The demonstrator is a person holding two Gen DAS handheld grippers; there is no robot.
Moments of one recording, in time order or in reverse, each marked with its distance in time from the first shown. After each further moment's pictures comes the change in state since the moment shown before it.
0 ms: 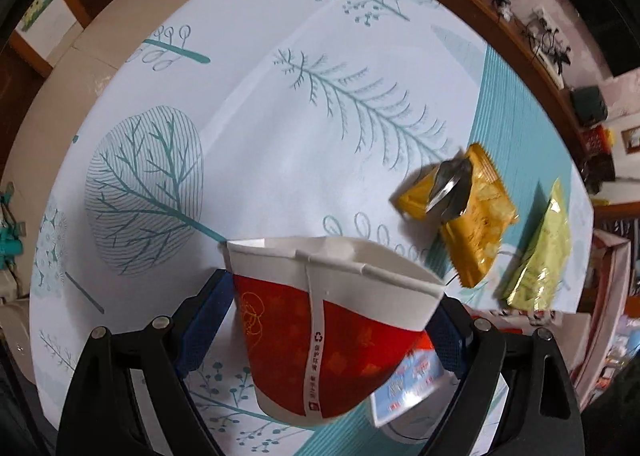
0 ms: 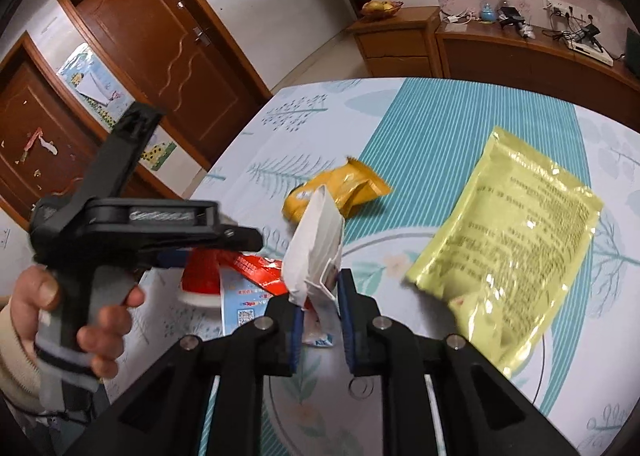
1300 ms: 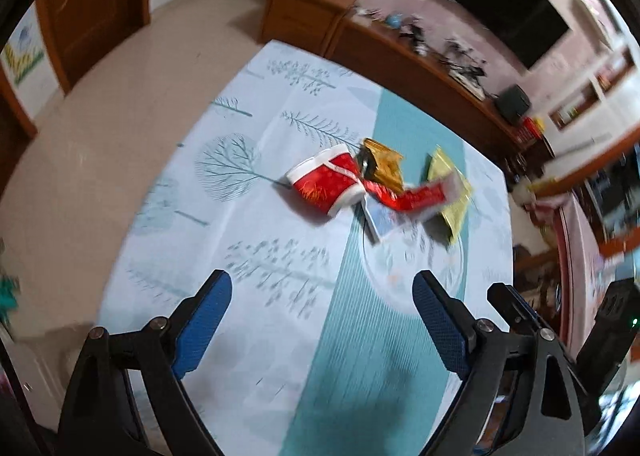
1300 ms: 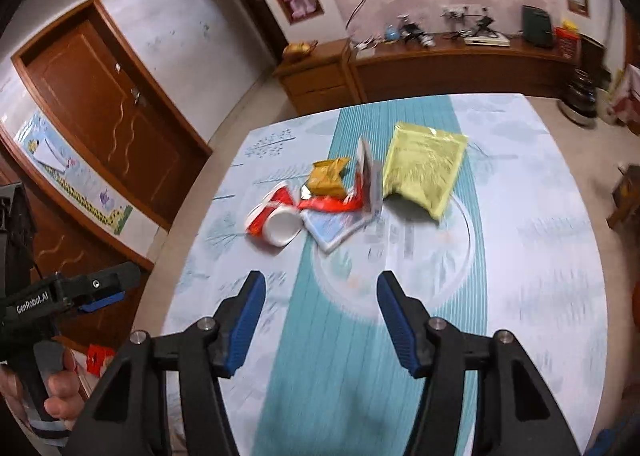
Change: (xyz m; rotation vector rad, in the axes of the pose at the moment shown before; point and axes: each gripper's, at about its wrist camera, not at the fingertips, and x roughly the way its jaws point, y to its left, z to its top) left arm -0.176 0.062 -0.133 0.158 -0.250 -0.168; right arm -0.126 0.078 -0.069 0.227 -0.147 -0.225
